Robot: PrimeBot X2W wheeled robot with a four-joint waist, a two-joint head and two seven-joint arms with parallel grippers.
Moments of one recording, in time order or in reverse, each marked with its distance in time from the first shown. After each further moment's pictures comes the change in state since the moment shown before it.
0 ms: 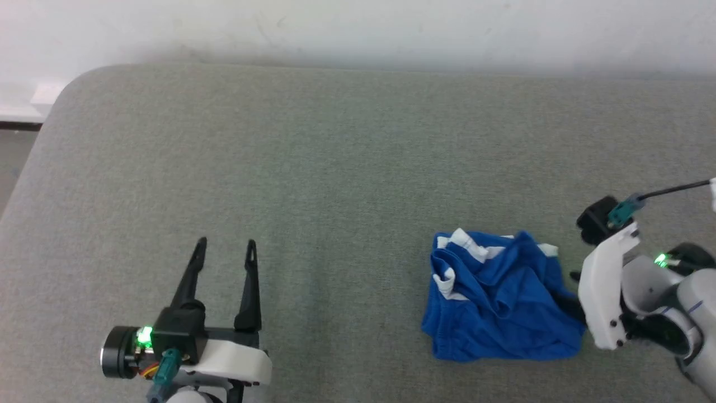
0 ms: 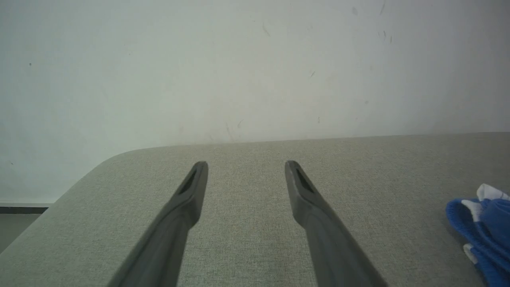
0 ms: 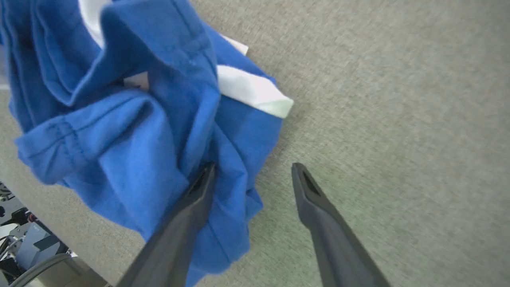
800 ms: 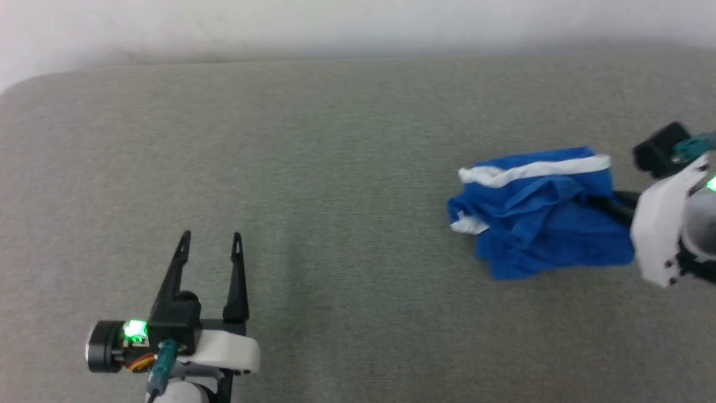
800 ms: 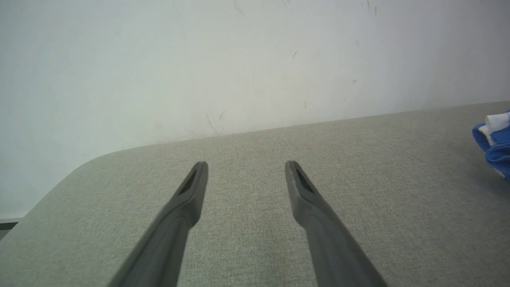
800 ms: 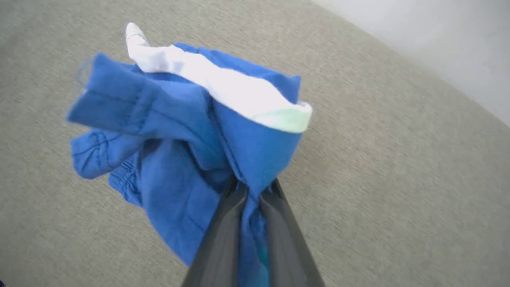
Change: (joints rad) left arm -0.028 0.022 -0.001 0.045 0.040 0.050 0.000; right arm -0.203 -0.170 0.150 -0.030 0.059 0.001 -0.262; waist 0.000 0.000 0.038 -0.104
